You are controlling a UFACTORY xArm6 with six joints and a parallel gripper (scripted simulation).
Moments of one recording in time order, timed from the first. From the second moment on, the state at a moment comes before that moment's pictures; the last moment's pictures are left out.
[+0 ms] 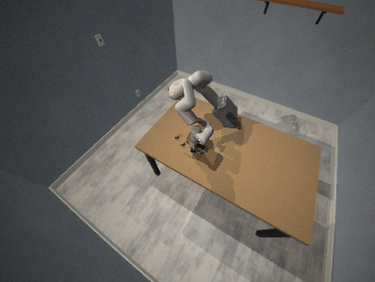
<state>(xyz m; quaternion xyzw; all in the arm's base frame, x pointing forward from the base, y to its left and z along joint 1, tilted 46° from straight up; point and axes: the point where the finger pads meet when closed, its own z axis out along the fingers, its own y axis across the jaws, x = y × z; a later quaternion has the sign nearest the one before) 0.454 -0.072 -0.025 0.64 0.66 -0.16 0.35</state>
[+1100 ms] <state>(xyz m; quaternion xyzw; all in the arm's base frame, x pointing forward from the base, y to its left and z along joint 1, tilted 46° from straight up) 0.455 -0.074 -0.028 0.64 0.66 -0.16 0.35</state>
